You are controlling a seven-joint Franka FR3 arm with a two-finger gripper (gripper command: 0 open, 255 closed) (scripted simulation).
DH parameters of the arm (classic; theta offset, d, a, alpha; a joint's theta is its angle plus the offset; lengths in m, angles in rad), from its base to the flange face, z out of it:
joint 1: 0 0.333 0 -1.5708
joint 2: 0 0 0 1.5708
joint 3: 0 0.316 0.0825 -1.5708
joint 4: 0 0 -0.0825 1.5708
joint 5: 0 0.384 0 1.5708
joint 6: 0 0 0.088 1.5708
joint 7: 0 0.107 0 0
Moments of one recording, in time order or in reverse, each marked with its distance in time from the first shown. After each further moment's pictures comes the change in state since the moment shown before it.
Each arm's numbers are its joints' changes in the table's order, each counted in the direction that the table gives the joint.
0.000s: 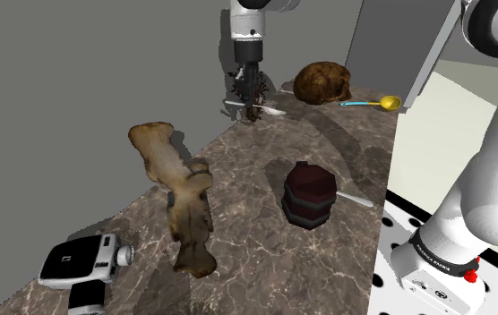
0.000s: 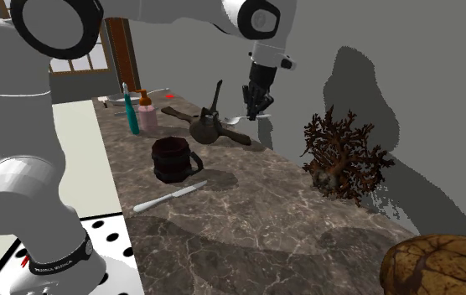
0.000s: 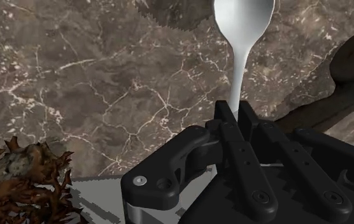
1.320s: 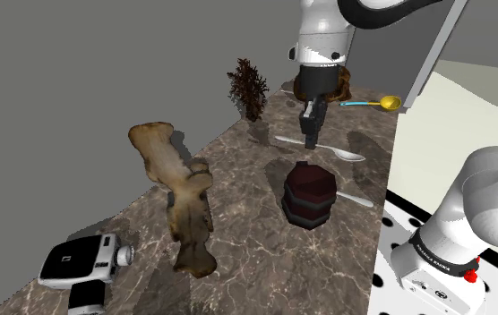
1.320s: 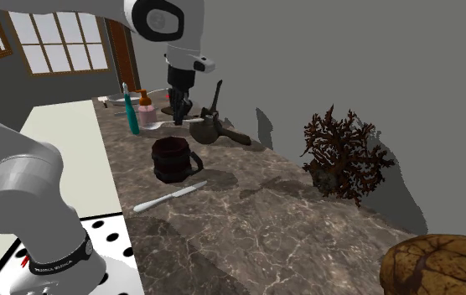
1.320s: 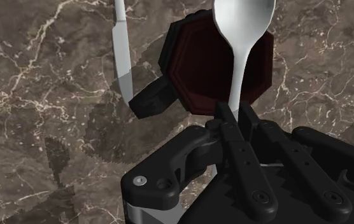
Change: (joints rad) arm 0.077 -0.693 0.070 0.759 0.116 0.087 0.094
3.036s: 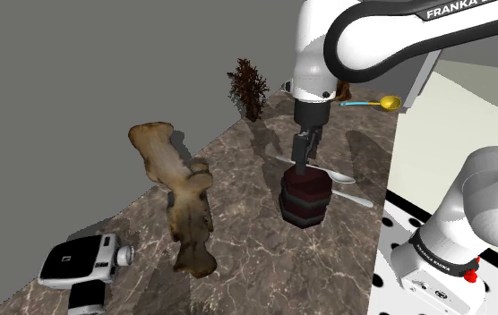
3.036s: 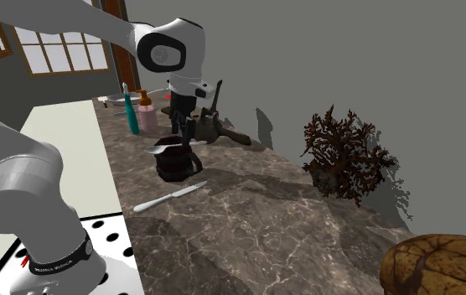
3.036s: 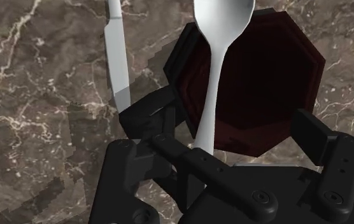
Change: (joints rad) arm 0.005 0.024 0.018 0.157 0.016 0.181 -0.024
